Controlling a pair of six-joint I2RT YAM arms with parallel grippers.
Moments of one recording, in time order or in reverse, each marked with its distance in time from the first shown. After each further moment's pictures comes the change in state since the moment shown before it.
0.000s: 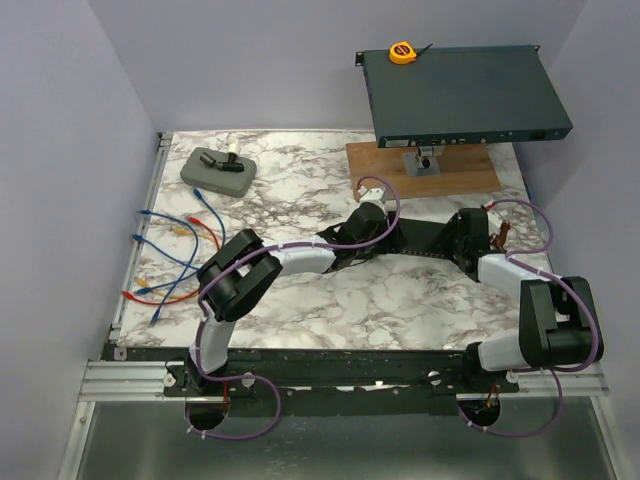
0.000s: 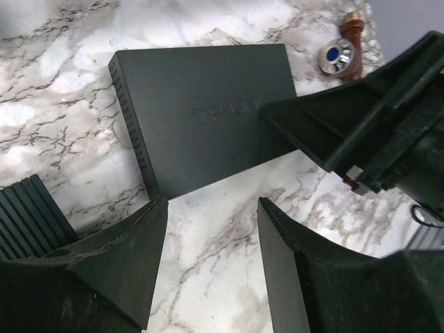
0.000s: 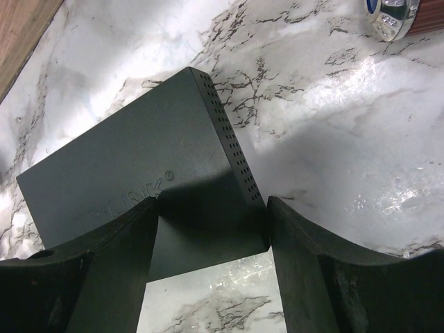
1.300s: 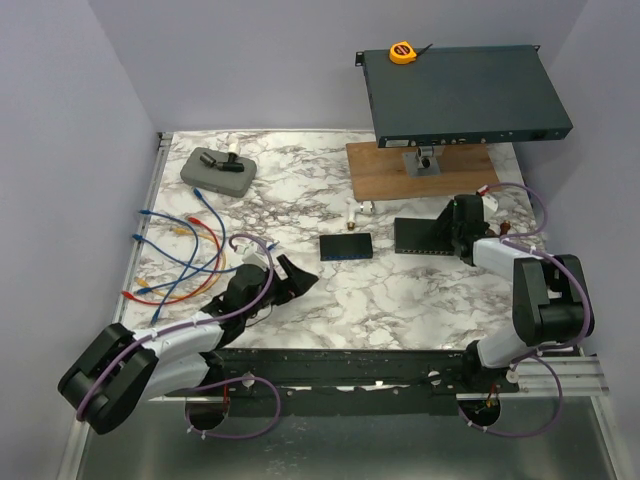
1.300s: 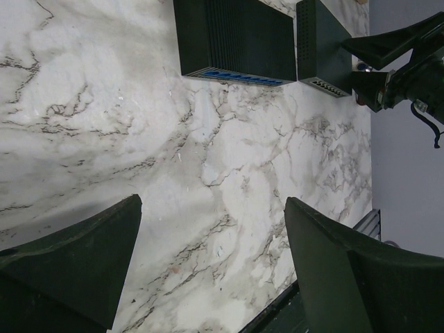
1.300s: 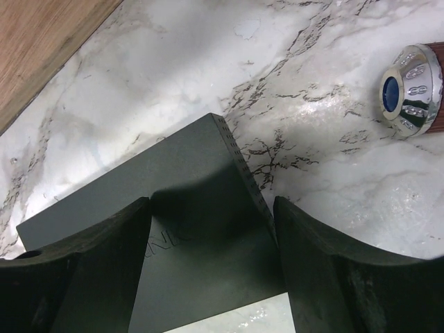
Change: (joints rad) left arm 0.241 -0.918 -1.072 0.206 0.045 -0.253; right arm 0.008 0.135 0.128 0.023 0.073 -0.092
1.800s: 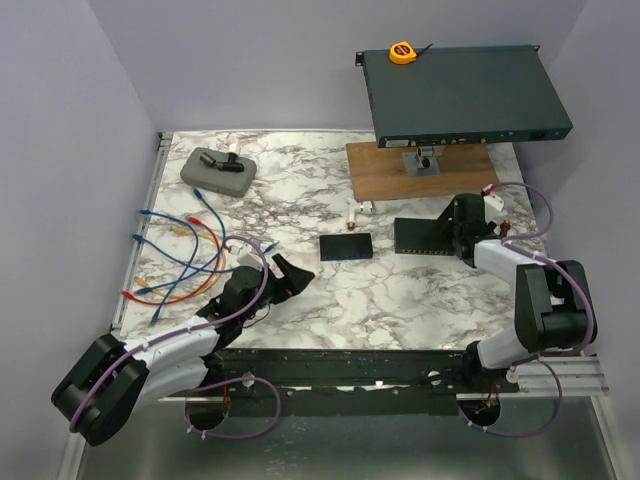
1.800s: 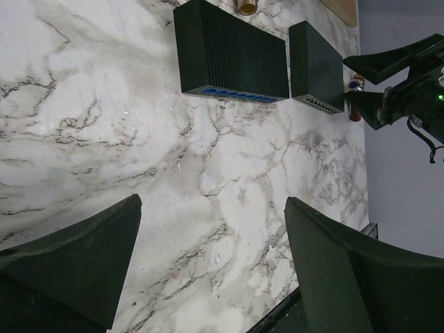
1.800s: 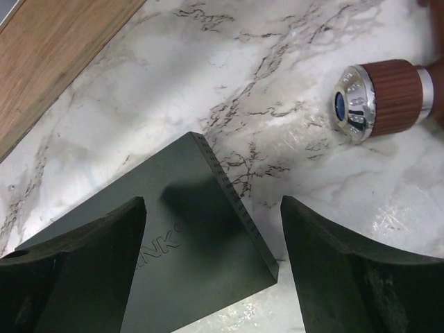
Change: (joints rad) left arm 0.000 -0.071 -0.012 -0.024 -0.051 0.000; right arm 0.001 -0.045 -0.010 -0.005 0.105 0.011
